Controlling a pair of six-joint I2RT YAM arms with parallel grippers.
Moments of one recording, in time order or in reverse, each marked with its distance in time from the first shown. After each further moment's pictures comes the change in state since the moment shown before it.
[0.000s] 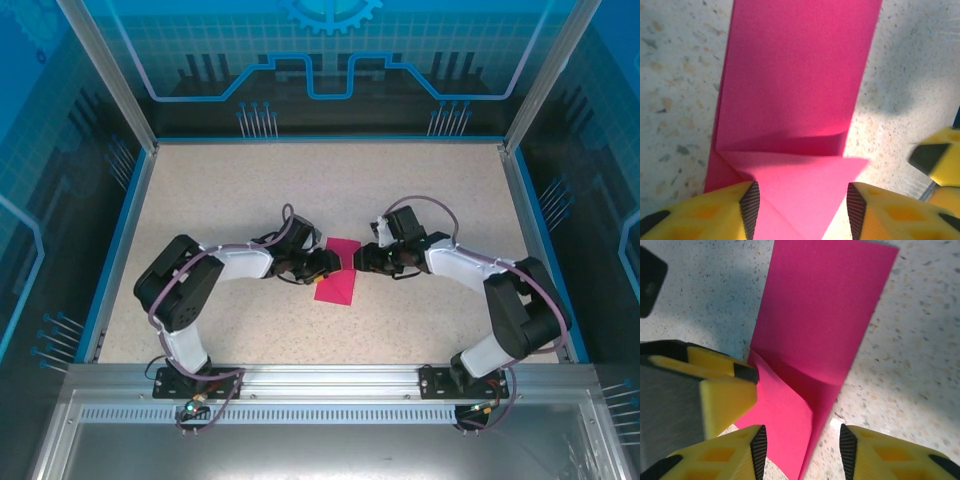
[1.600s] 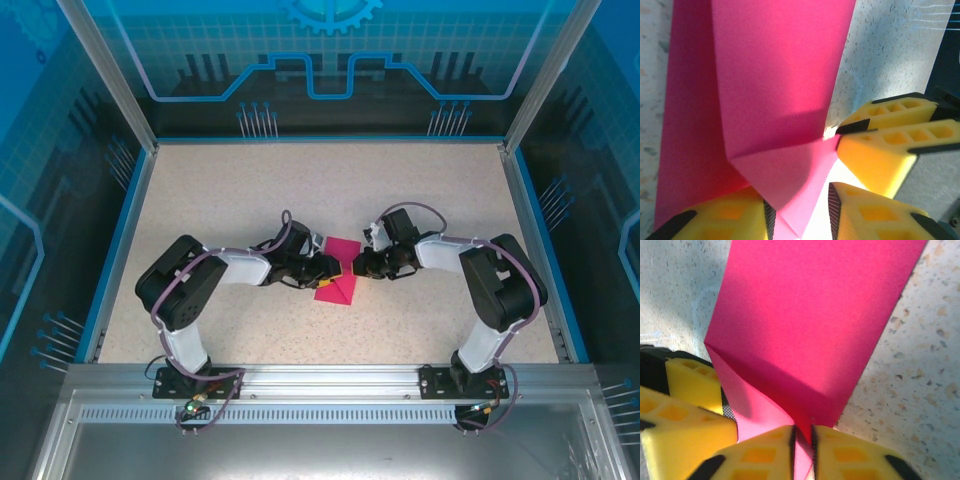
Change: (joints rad) left arm 0.000 0.033 -0.088 0.215 0.125 -0.084; right arm -0.035 0.164 0.010 0.074 -0.155 -0.040
